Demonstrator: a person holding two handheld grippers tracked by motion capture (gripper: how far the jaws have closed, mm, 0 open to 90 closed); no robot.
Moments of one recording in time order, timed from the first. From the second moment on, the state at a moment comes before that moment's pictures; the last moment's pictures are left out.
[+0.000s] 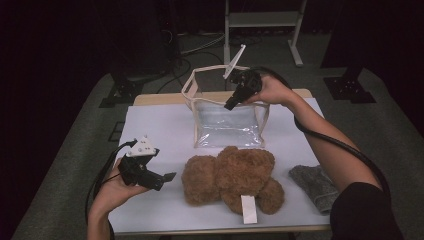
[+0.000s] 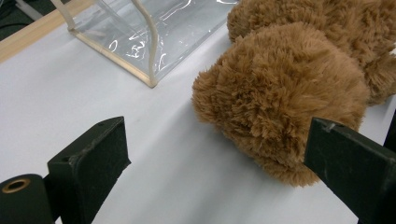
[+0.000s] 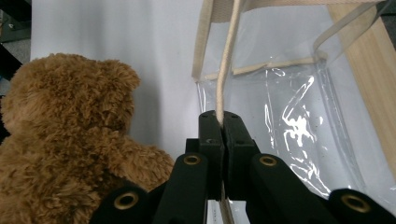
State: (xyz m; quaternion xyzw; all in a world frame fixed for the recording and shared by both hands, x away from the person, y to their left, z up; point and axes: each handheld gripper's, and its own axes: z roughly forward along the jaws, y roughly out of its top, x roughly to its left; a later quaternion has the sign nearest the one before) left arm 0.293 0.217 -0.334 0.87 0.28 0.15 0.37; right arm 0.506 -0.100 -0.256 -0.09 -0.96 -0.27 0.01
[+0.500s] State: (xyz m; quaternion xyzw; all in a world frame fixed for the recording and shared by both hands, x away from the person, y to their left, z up) left arm 0.293 0.219 -0.336 0.87 0.28 0.15 0.37; right arm 0.488 -0.101 -0.259 -0.08 -0.96 -0.28 0.03
